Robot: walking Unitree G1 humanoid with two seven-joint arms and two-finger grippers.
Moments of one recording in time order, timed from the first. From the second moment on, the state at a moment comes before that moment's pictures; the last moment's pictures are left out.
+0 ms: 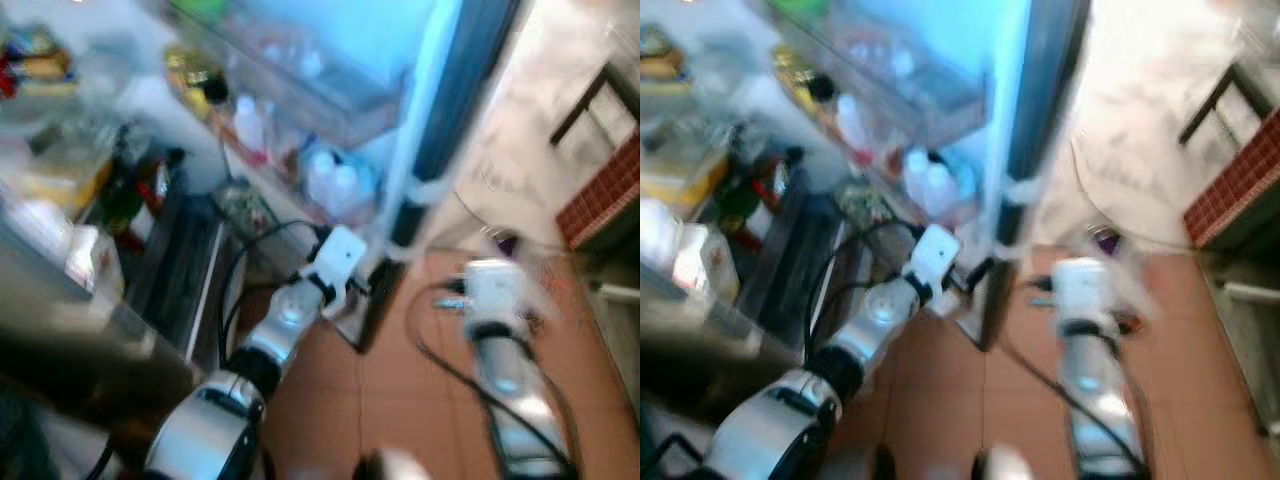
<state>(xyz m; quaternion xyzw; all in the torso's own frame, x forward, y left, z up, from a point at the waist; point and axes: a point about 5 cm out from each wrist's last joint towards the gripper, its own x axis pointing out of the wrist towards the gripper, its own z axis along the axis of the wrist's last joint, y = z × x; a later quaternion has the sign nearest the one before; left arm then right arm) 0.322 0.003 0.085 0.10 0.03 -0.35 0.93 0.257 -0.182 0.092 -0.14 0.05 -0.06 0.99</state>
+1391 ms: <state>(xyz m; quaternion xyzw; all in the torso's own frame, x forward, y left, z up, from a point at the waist) 0.321 -0.001 0.088 0.11 0.01 -0.36 0.93 0.253 -0.194 0.085 -0.16 0.06 -0.08 0.98</state>
